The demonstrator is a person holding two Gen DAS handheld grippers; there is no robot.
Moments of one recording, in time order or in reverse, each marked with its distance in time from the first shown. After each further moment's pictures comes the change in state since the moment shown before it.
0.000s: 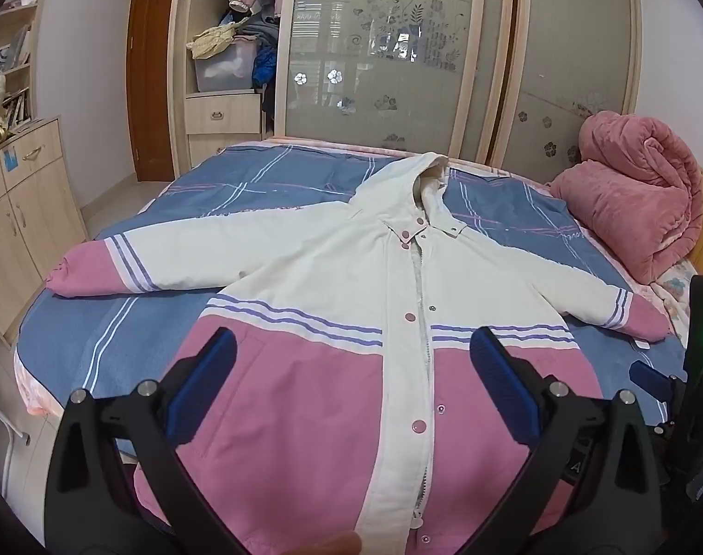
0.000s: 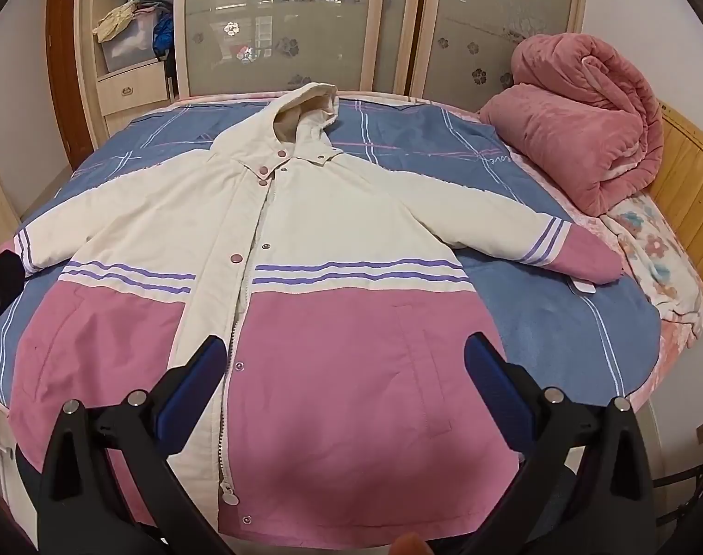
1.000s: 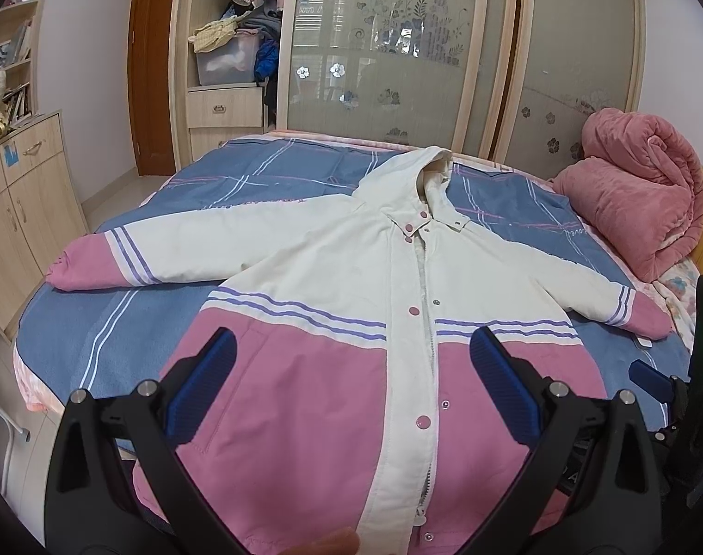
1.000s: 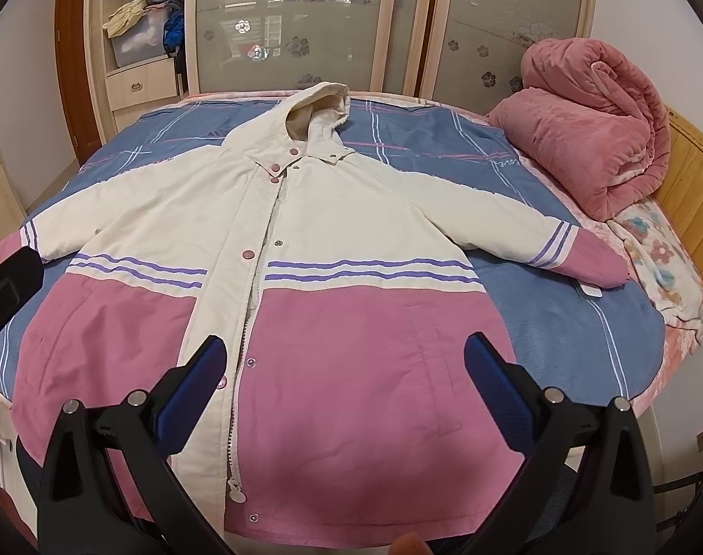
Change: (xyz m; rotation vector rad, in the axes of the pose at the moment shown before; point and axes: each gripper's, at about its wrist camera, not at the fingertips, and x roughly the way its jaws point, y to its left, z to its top) left arm 0.008 0.010 -0.015 -0.005 0.014 0.003; right arm 0.001 0.013 -0.004 -0.021 -0.003 0.012
